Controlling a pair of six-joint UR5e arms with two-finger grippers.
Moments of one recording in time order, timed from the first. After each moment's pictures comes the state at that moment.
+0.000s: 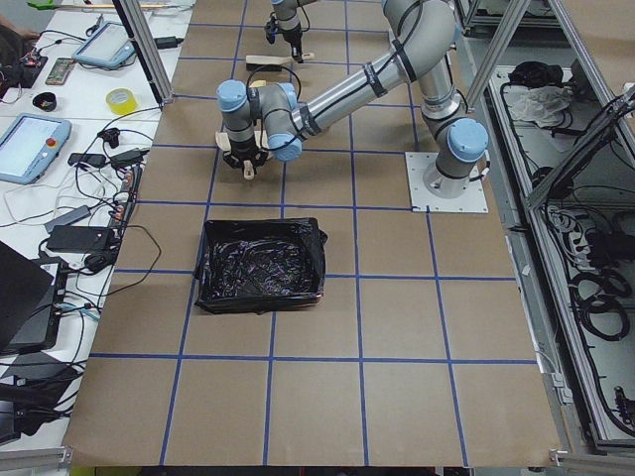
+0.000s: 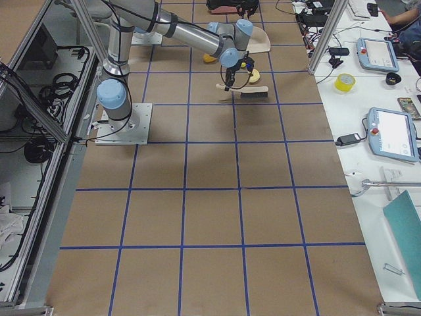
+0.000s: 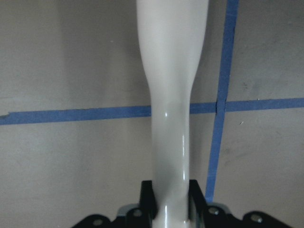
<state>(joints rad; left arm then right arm) -1.33 -2.07 -1.60 -1.04 1.56 1.67 1.77 -1.15 1.71 -1.91 -1.73 0.22</state>
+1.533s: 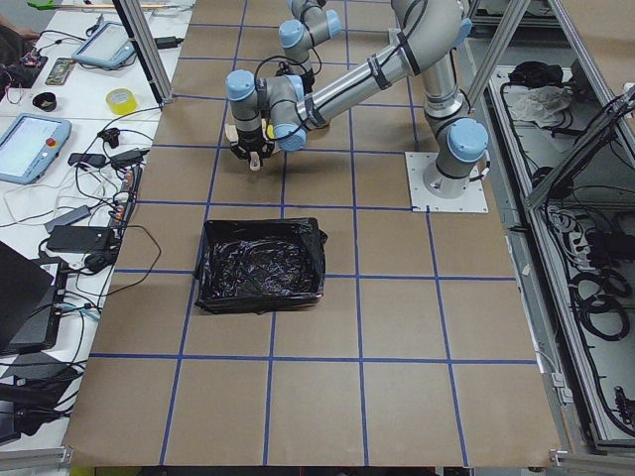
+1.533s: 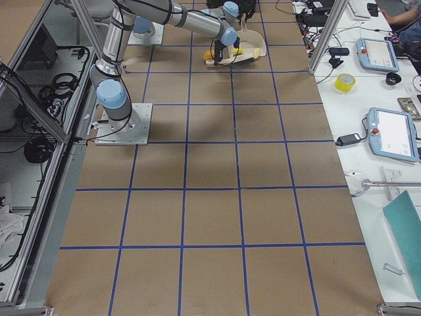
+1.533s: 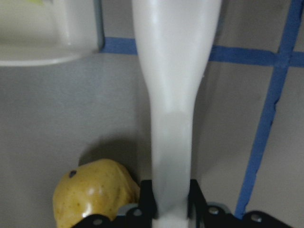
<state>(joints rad) -1.38 -2.04 -1.66 -1.02 1.57 1.67 2.09 -0.98 1.52 -1.93 -1.46 0.43</state>
